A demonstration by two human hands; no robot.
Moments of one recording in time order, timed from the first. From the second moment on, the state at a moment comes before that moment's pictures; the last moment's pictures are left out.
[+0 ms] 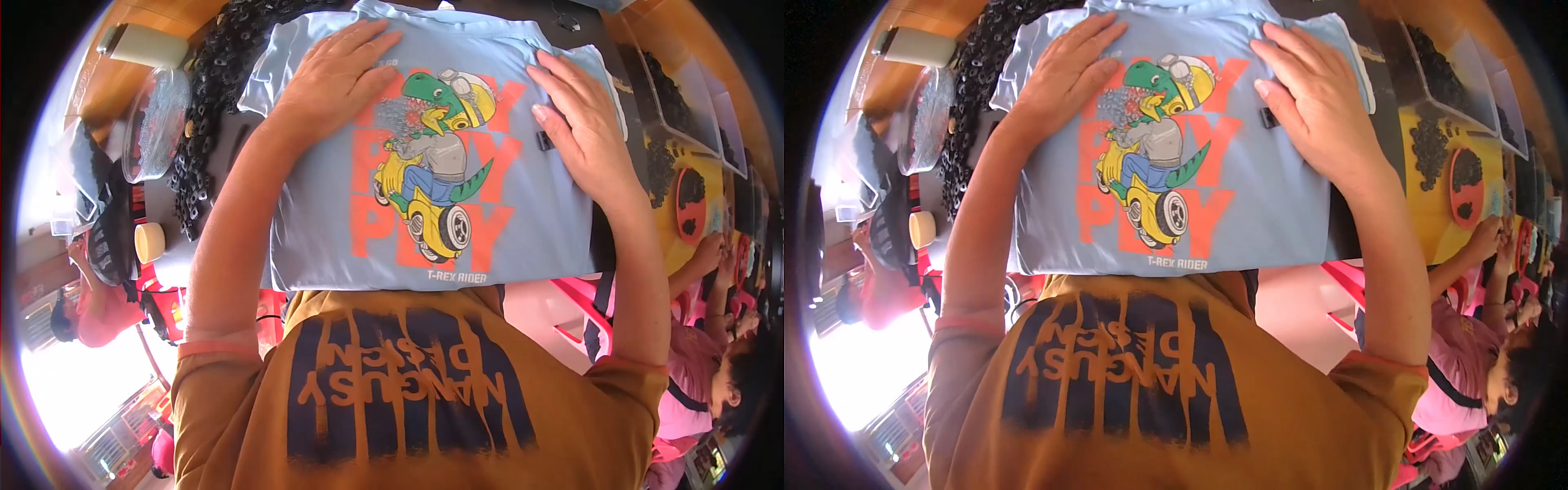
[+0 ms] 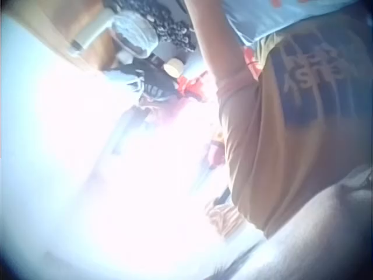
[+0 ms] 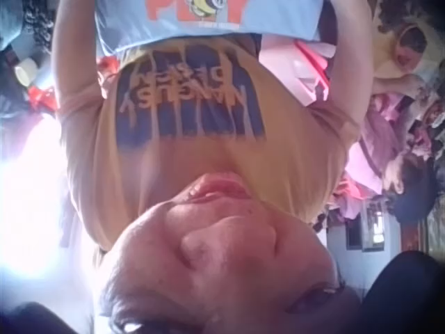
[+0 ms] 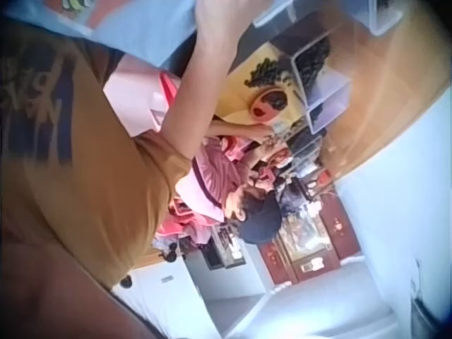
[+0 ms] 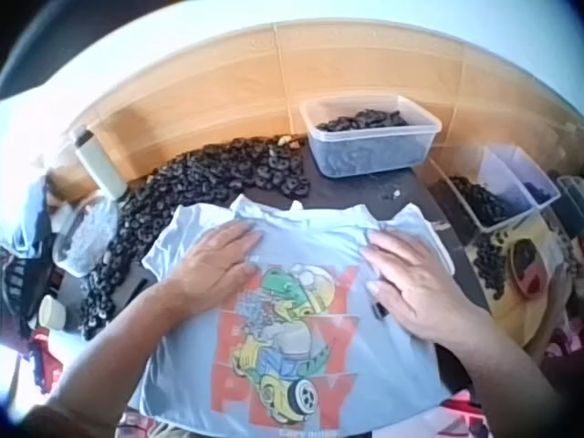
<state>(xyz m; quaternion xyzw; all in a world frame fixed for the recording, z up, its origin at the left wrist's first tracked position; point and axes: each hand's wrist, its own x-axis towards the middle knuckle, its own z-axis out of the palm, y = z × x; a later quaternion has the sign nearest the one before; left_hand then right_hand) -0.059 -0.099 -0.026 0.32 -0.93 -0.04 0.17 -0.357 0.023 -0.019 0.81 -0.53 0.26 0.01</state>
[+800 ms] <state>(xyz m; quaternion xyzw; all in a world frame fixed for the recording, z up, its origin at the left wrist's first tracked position) -0.061 -0.095 -0.018 0.33 -0.92 -0.05 0.18 -0.334 0.025 -0.001 0.81 -0.53 0.25 -0.03</state>
